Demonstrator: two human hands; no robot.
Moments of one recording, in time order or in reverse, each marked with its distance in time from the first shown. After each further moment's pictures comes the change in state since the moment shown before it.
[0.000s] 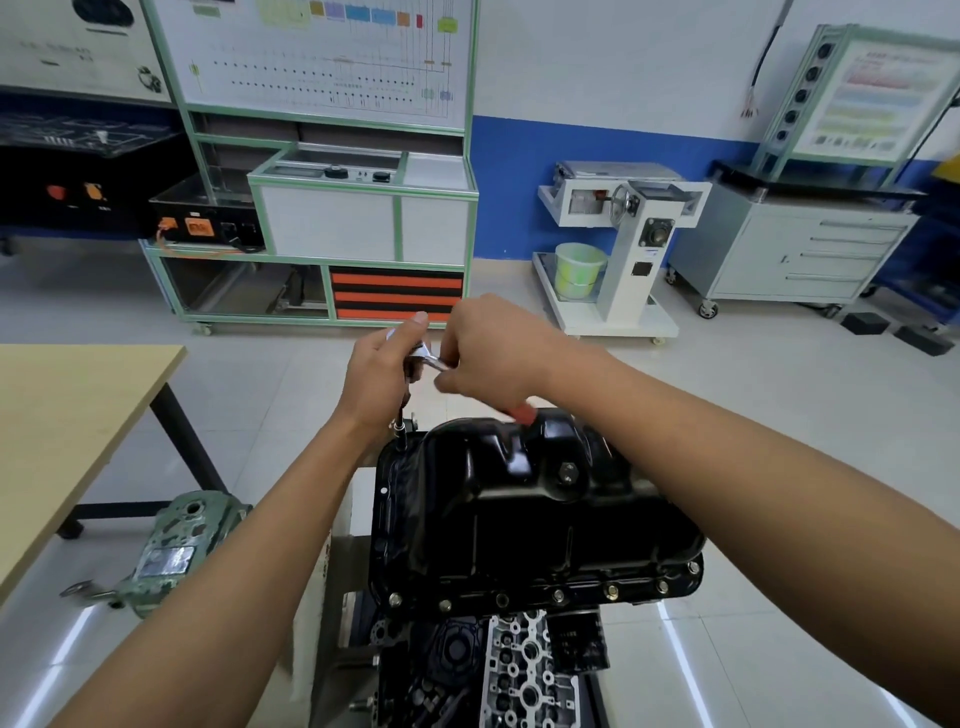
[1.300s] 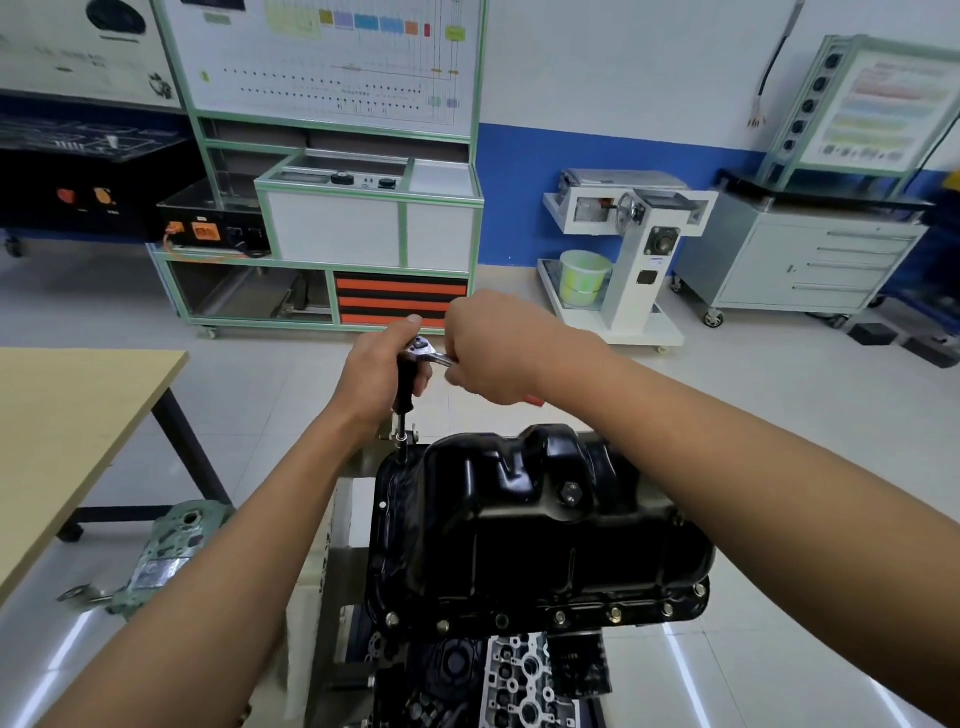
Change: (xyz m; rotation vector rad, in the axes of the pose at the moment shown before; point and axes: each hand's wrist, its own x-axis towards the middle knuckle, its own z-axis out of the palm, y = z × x) left_hand 0.016 0.009 -0.005 0.007 -0.071 -0.057; right_hand 0.018 0.007 -0.008 -0.182 0.019 -0.022
